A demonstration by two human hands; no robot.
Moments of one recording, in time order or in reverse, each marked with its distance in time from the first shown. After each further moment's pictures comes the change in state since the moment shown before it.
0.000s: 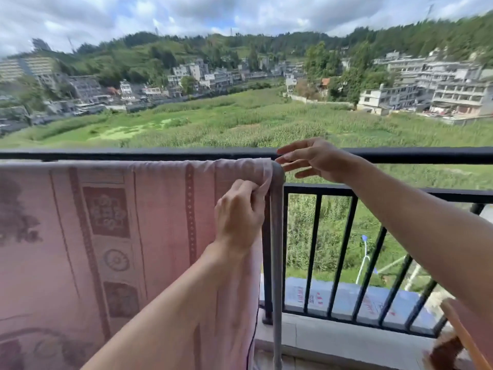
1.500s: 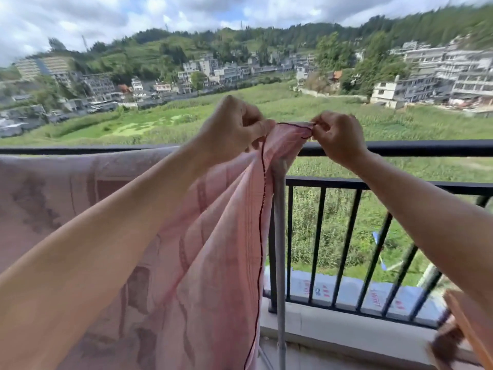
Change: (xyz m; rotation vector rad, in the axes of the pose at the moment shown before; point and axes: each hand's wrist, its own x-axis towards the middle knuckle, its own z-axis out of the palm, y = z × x) left_hand 0.098 0.064 -0.091 -0.174 -0.406 0.144; right_hand -0.021 -0.005 -0.019 -0.763 0.668 -0.504
